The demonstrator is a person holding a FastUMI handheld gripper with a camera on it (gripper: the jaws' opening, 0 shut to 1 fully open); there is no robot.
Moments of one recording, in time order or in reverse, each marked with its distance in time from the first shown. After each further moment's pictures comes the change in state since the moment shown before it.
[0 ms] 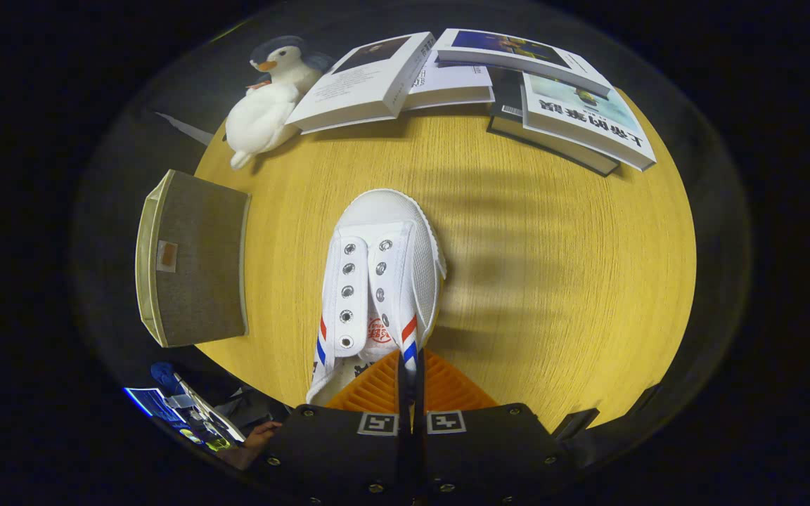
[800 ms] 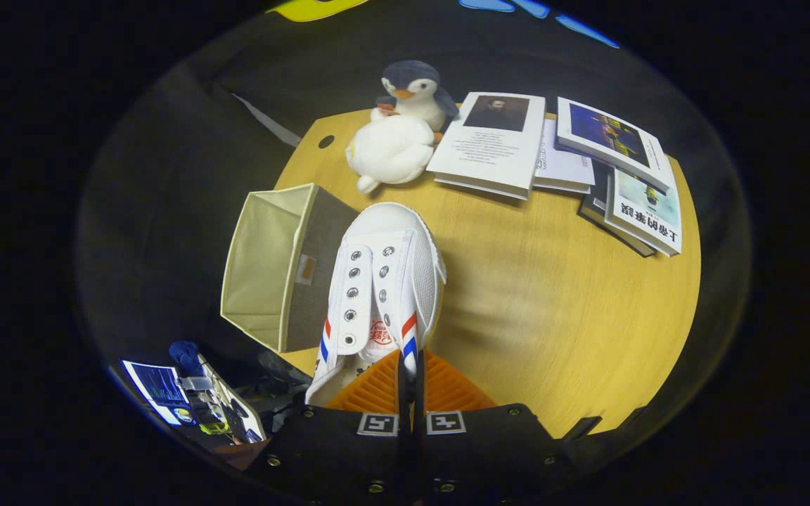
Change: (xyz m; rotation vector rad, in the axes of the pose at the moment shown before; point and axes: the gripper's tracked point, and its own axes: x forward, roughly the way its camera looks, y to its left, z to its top) arm -0.089 0.147 0.038 -0.162 -0.062 0.150
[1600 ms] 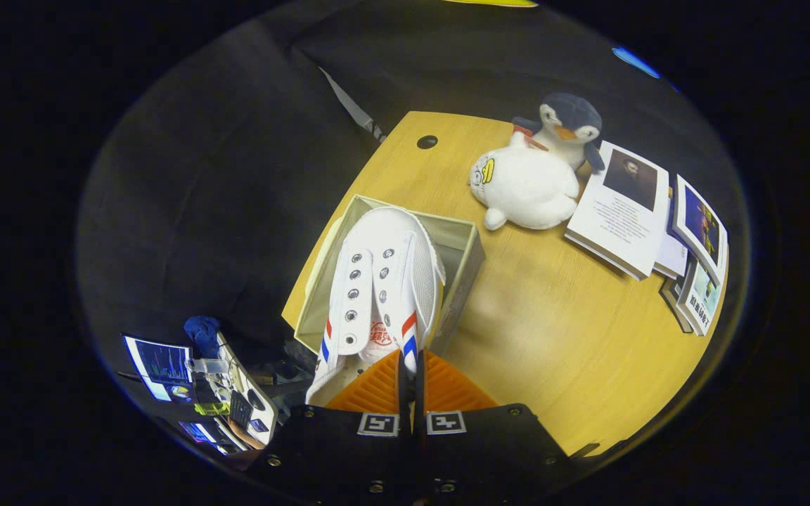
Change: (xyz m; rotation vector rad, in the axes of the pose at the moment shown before) arm 0.038 0.153 0.065 -0.224 0.041 0.064
